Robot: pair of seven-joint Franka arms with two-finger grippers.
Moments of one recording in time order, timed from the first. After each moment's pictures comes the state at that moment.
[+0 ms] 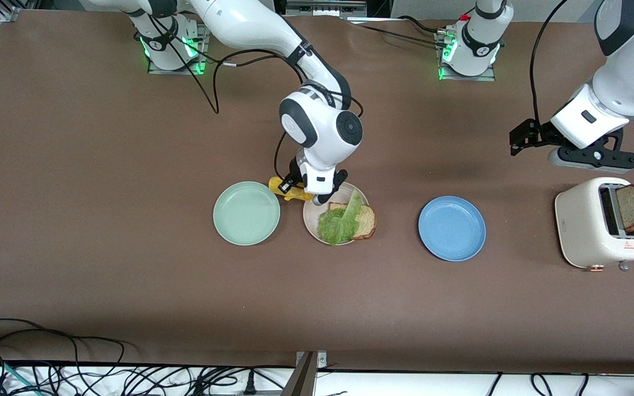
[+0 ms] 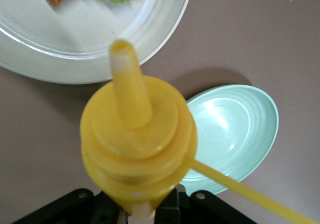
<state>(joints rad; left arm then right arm) -0.06 0.01 -0.06 -1.75 0.00 1.73 -0.01 0.97 0.92 -0.24 -1.09 -0.17 1.67 -0.08</state>
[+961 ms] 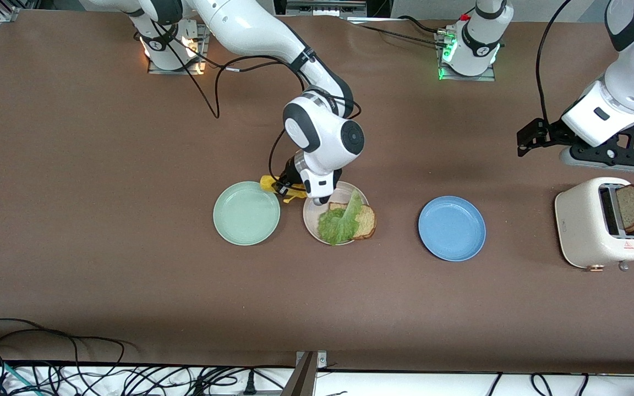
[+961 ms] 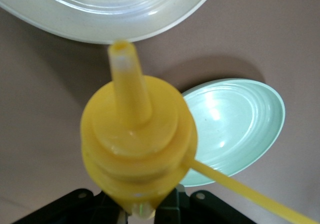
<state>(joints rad) -0.05 0.01 -0.05 -1.72 0.00 1.72 -0.01 0.97 0.98 -0.27 -1.02 -0.17 1.56 -0.30</state>
